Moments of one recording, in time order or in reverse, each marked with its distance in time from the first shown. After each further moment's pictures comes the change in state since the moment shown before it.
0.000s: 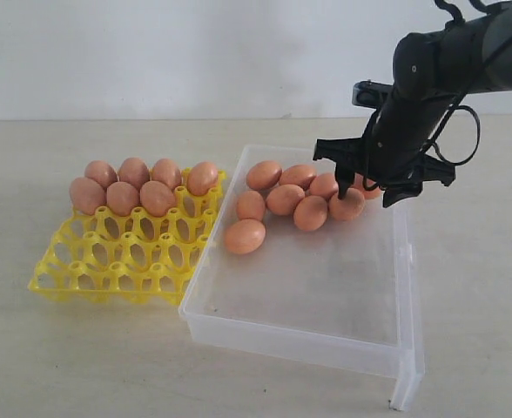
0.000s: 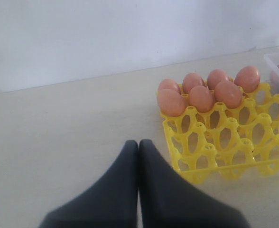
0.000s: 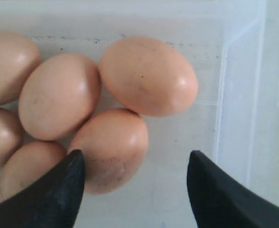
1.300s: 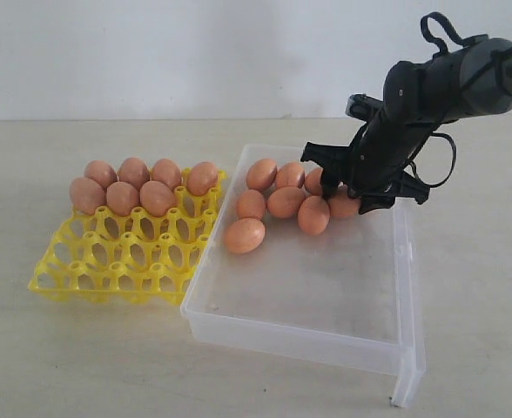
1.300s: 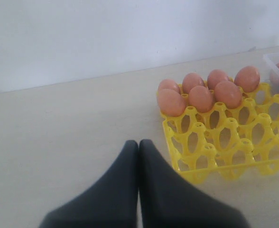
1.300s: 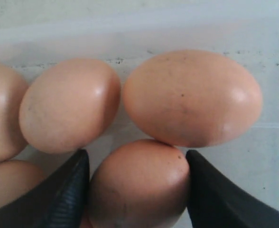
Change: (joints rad) left arm 0.000 0.000 0.000 0.000 0.000 0.000; right arm -0.002 0.087 -0.001 0.151 -0.154 0.001
